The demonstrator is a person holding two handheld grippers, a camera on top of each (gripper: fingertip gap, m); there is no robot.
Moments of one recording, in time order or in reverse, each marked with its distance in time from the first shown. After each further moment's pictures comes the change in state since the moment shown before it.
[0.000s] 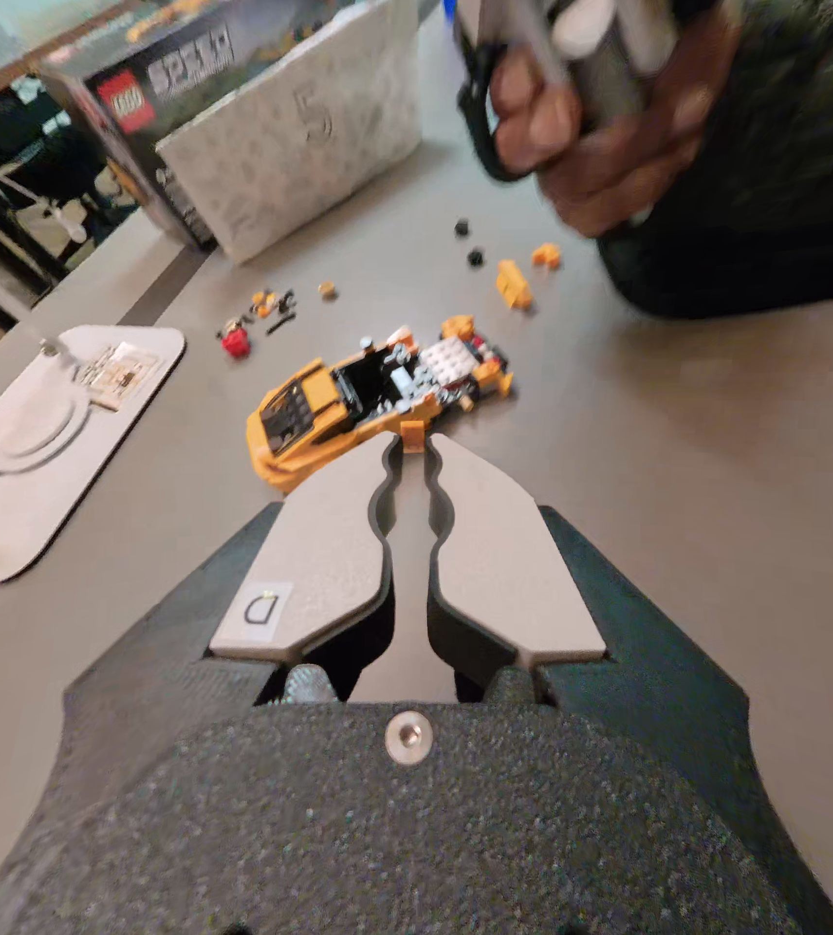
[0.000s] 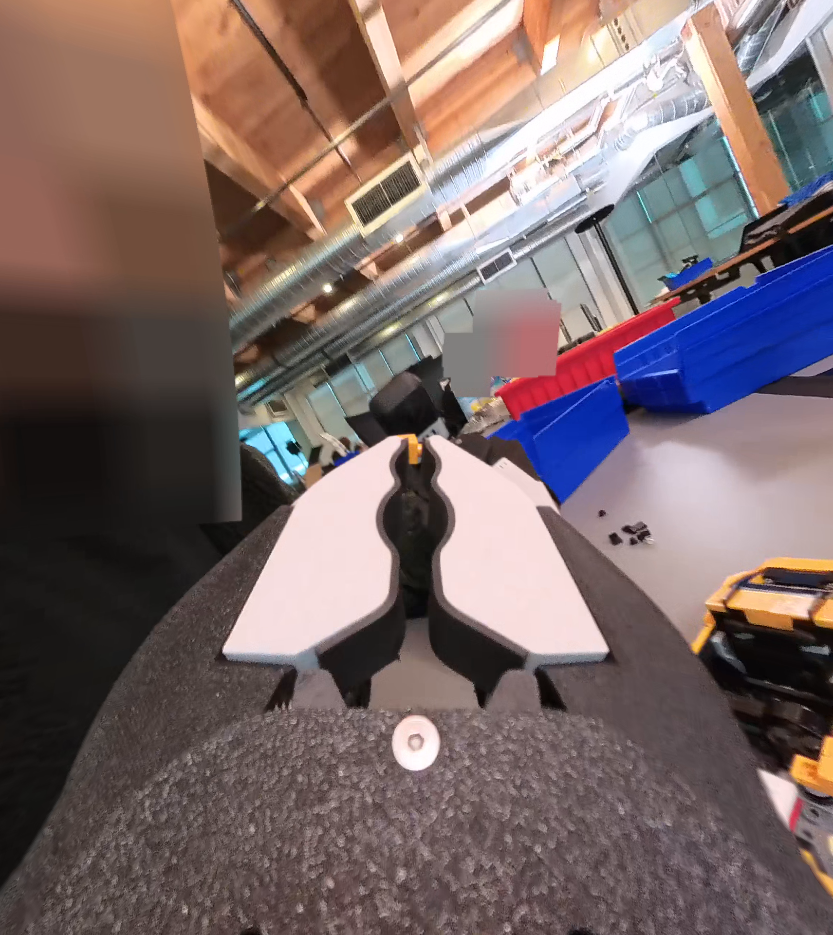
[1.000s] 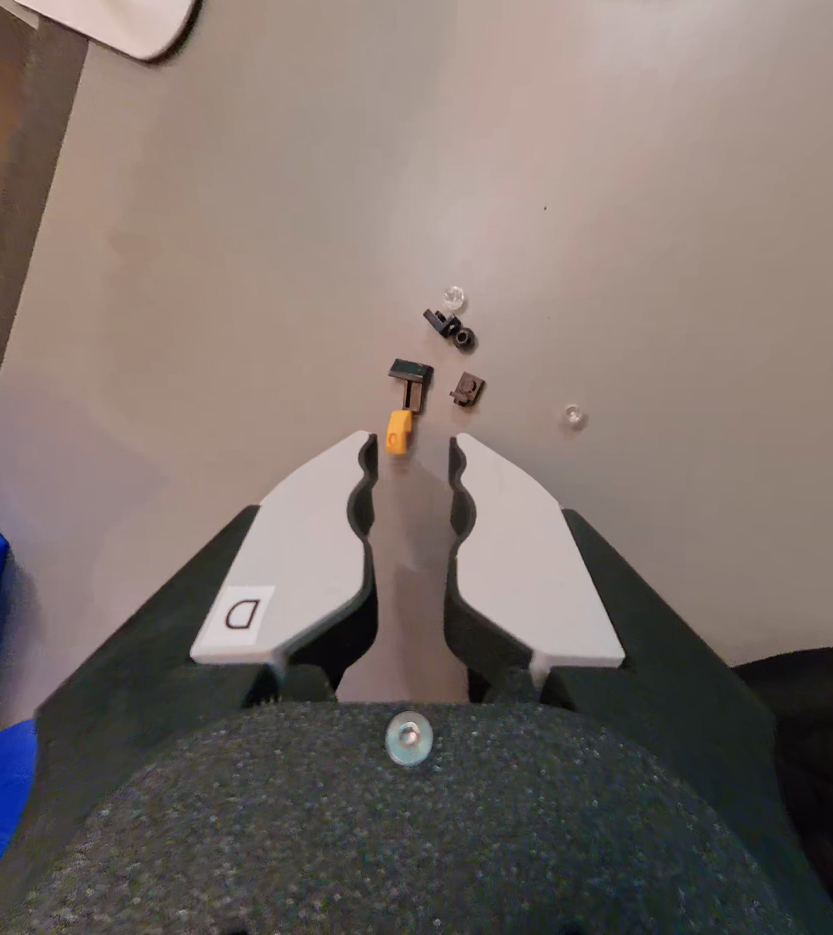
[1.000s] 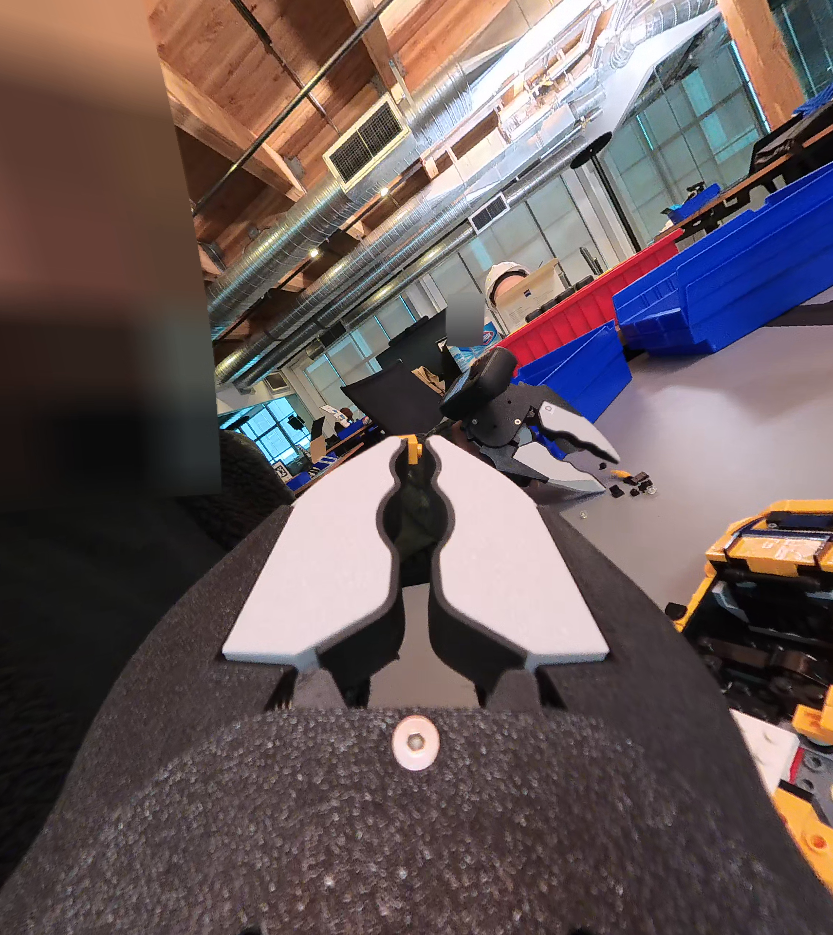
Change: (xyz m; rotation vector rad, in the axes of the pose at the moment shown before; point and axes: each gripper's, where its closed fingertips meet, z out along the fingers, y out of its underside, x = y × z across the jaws) left arm -0.092 0.152 -0.095 -0.681 -0.321 -0.068; right arm 0.012 0.017 0.003 -0.084 0.026 0.077
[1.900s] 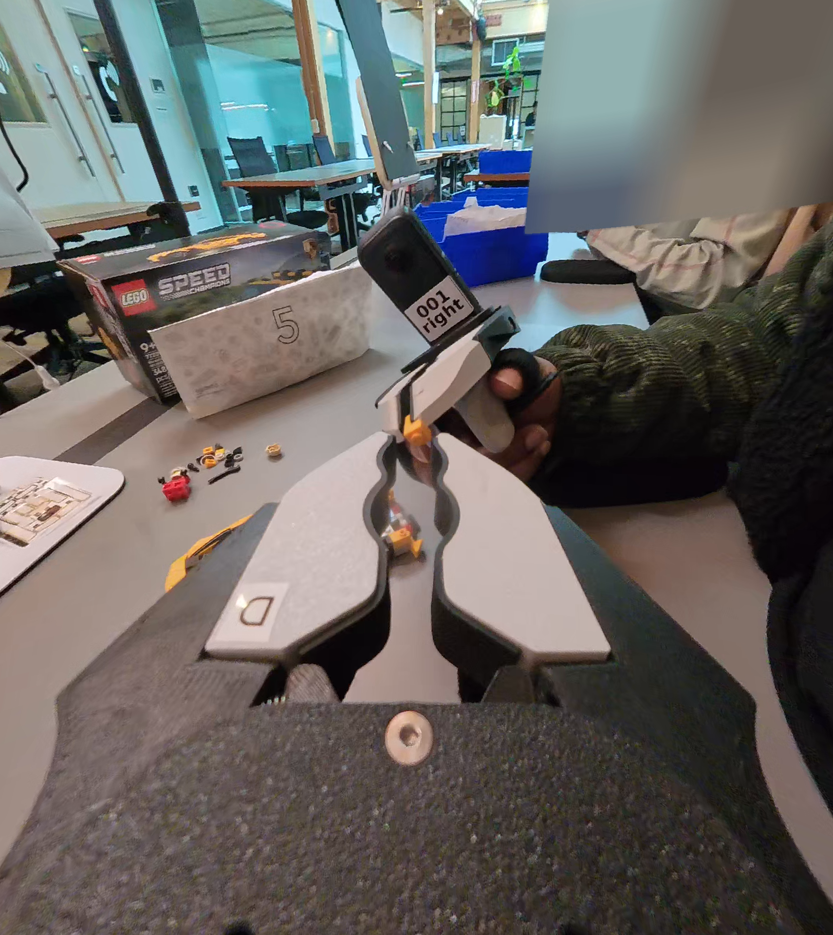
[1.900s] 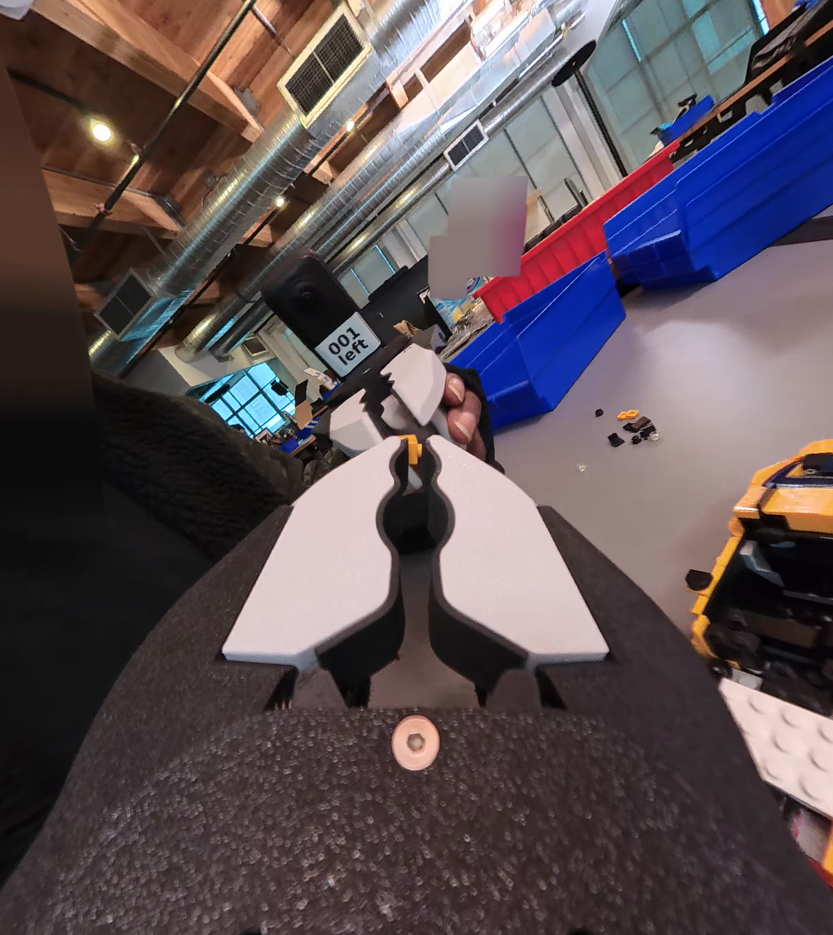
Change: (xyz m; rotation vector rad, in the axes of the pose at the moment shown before) left arm 0.128 -0.207 -0.118 1.018 0.486 -0.106; right arm 0.013 0.032 0.021 -0.106 0.055 0.044
